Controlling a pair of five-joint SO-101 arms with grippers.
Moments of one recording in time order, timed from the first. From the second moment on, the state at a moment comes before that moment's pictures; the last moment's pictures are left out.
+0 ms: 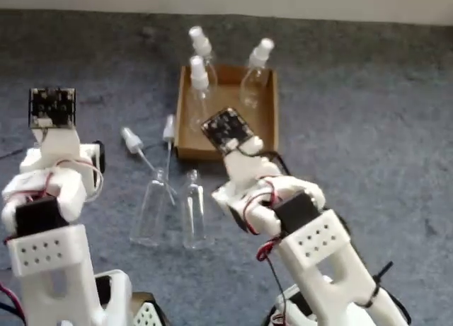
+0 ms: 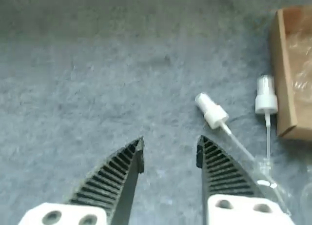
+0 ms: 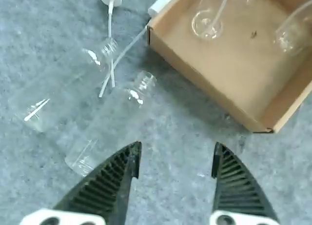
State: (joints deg) left arm -21.5 -54.3 42.0 64.1 -8.5; right arm -35.9 -44.9 39.8 66.7 8.0
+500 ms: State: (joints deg) left arm -32.4 -8.2 -2.7 82.6 -8.6; right arm -48.4 -16.5 28.7 60.7 -3.0
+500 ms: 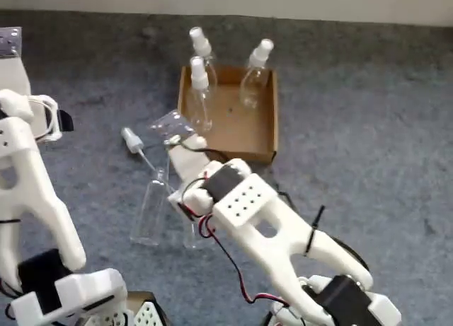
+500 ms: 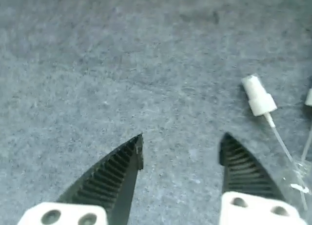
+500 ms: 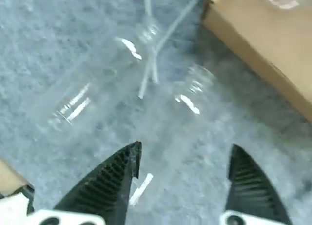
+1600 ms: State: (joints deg) left arm -20.6 1.0 -3.6 75.3 5.1; right arm -24.7 -28.8 49.3 61.2 7.3
